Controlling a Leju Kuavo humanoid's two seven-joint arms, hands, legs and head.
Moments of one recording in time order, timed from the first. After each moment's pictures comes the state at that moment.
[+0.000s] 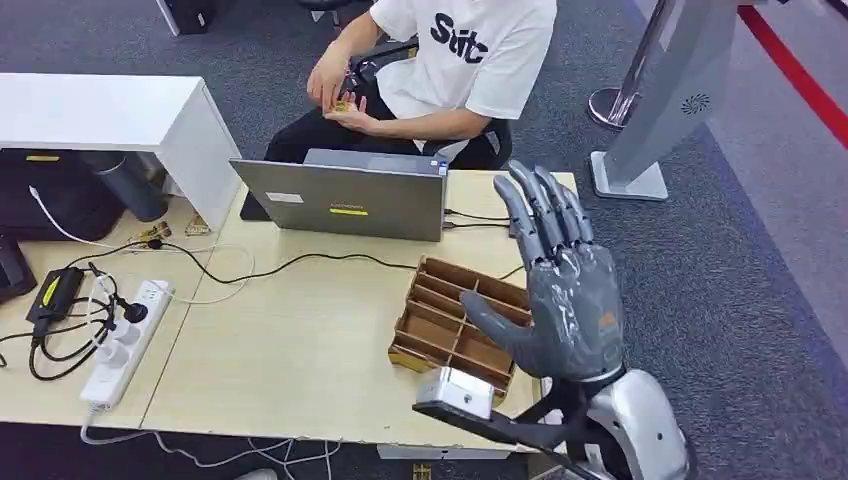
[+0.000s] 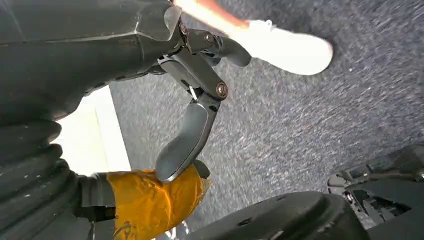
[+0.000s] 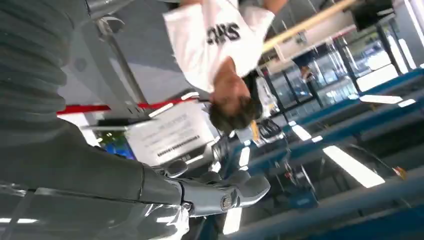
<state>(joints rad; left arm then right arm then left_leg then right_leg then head) -0.04 -0.24 1.02 -0.29 -1.52 0.06 0.06 -0.08 -0.01 0.55 -2.16 1.25 -0.08 0.02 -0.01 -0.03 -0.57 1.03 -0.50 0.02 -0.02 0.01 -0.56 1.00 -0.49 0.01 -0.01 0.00</state>
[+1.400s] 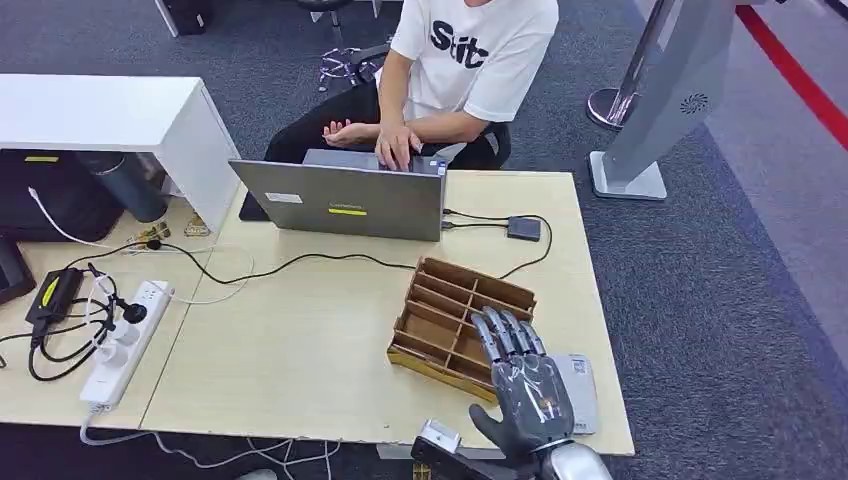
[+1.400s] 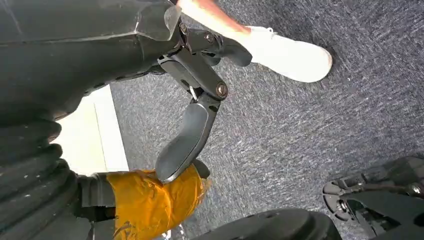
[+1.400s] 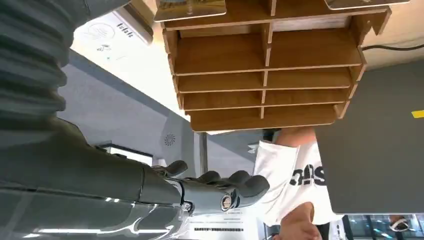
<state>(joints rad) -0.05 -0.25 1.08 -0.30 -1.57 0.07 0.06 0.15 -0.08 0.60 -1.87 1.32 -0.07 0.17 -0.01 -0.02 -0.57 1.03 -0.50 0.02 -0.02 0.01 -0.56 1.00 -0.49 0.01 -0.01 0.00</state>
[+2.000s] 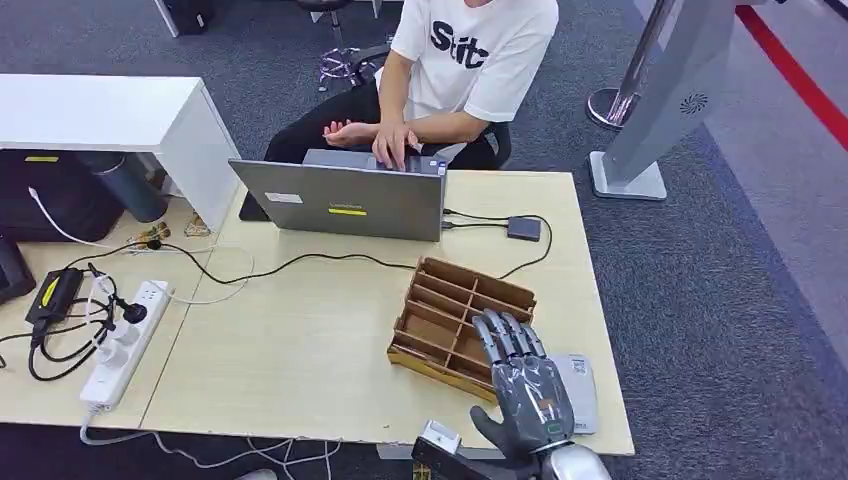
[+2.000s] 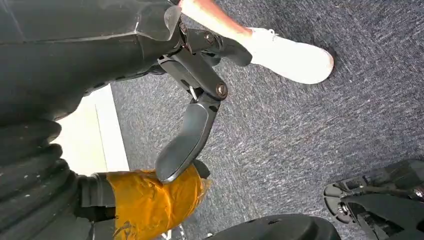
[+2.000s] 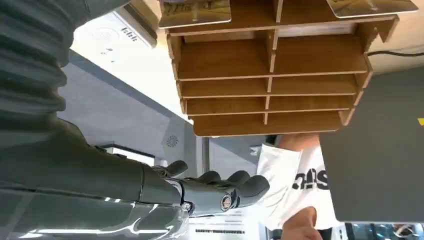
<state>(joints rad) -0.05 -0.25 1.08 -0.30 -1.57 0.07 0.06 0.15 -0.09 0.60 -1.86 1.32 -0.07 0.18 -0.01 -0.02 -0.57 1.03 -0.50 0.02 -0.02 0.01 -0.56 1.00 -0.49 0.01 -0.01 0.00</state>
